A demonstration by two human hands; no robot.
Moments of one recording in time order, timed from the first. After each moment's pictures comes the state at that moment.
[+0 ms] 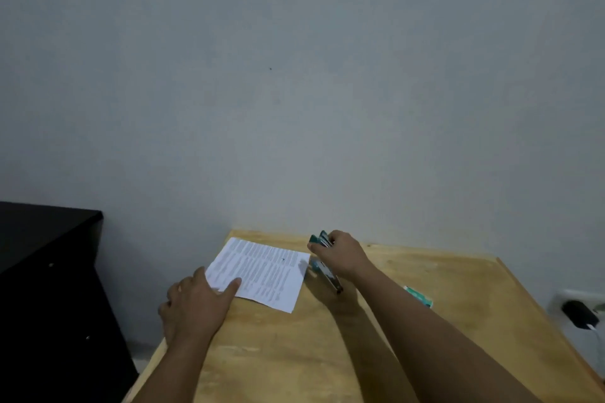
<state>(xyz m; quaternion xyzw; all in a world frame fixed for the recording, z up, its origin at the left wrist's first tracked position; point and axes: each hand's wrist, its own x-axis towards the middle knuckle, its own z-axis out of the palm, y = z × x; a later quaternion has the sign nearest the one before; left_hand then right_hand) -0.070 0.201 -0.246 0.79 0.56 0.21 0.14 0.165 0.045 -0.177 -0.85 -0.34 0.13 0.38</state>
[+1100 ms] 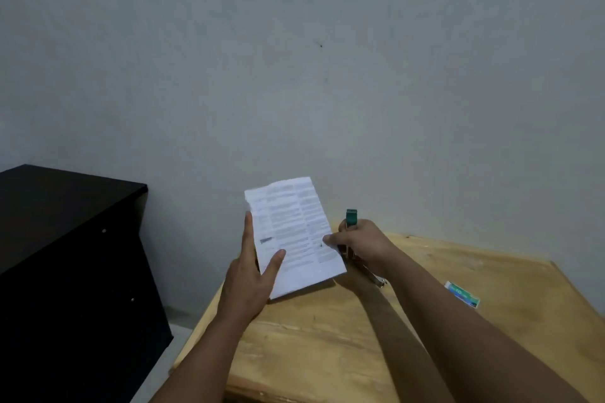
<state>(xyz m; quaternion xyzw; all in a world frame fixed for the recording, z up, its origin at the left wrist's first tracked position) -0.080 0.176 -0.228 0.78 0.33 0.38 0.37 0.140 0.070 -0.170 -0.72 -0.33 0.34 0.51</state>
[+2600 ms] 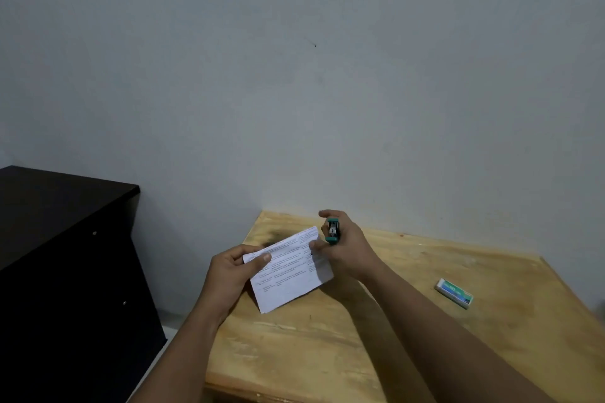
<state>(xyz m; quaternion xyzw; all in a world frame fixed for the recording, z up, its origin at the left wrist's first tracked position) -0.093 0.206 -0.233 0.61 0.30 0.35 0.64 0.117 0.076 -0.187 -0.72 -0.41 0.22 0.51</state>
